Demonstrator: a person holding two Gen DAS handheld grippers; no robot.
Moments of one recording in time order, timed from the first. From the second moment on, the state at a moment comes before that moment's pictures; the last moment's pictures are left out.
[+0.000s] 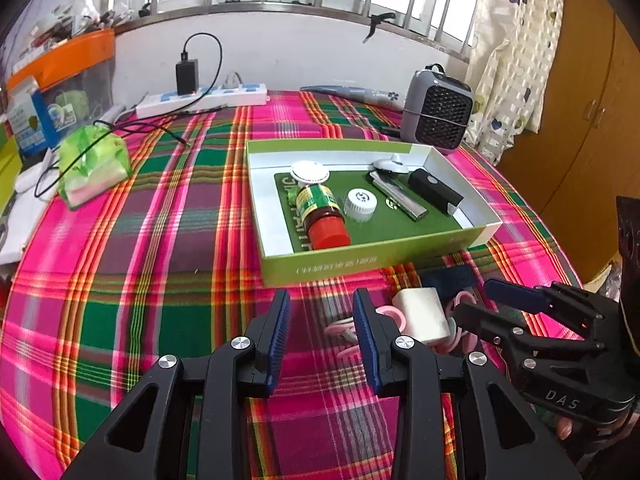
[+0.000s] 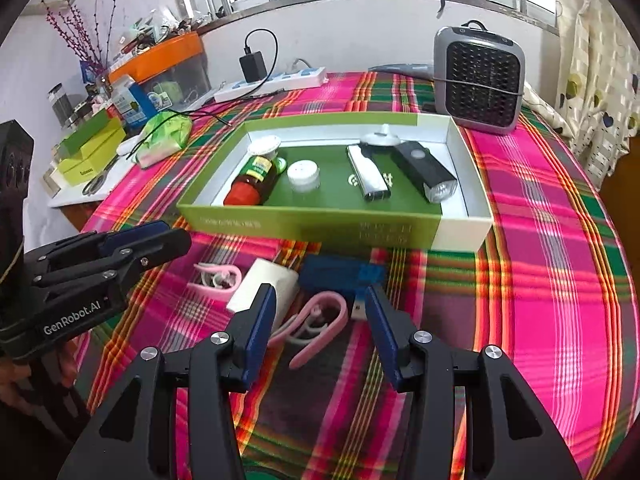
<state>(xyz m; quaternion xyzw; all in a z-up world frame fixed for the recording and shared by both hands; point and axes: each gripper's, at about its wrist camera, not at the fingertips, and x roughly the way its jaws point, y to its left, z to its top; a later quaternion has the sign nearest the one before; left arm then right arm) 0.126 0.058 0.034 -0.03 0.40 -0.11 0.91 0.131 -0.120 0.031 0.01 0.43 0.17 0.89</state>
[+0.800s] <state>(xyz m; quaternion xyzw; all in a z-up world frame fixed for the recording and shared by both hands) 0.130 0.059 0.024 -0.04 0.42 -0.13 0.90 0.114 -0.119 0.025 -0.01 0.44 0.14 0.89</state>
